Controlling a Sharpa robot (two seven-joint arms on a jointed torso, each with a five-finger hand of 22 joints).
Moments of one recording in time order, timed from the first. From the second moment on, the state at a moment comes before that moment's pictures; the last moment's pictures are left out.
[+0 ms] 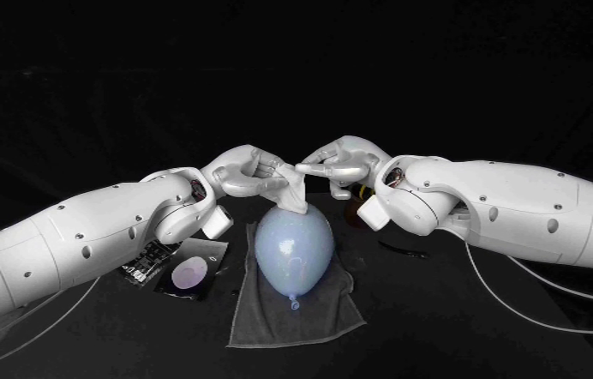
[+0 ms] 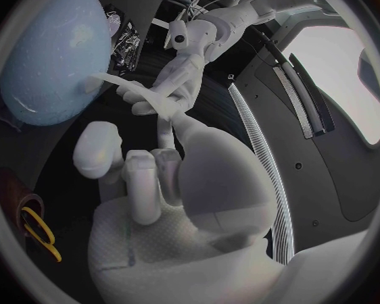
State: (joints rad) left arm 1.26 -0.68 -0.06 1.31 -0.60 0.06 0.39; left_hand 1.46 -0.02 0.77 -0.01 0.05 0.90 0.16 0.35 0.47 0.97 0.20 0.06 0.06 0.89 0.15 0.27 0.33 0.12 0.75 0.20 0.49 0.31; right arm 1.38 -0.78 -0.16 1.59 -0.44 -0.33 0.04; right_hand 1.31 -0.03 0.27 0.17 0.05 1.05 0.09 0.26 0.44 1.47 0.01 1.51 1.31 1.47 -0.06 1.56 1.31 0.09 1.35 0.06 1.05 1.31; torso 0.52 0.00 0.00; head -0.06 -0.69
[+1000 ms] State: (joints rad) left arm 1.26 -0.68 -0.06 1.31 -0.61 0.06 0.39; left_hand 1.46 -0.02 0.78 -0.02 0.05 0.90 0.16 0.35 0.47 0.97 0.20 0.06 0.06 0.89 0.15 0.27 0.33 0.12 0.75 0.20 0.49 0.31; right arm 1.38 -0.78 -0.16 1.59 -0.44 -0.33 0.03; right_hand 1.35 -0.05 0.31 0.12 0.05 1.04 0.10 0.26 0.43 1.47 0.01 1.50 1.31 1.46 -0.05 1.56 1.31 0.09 1.34 0.06 1.04 1.31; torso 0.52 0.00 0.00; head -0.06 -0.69
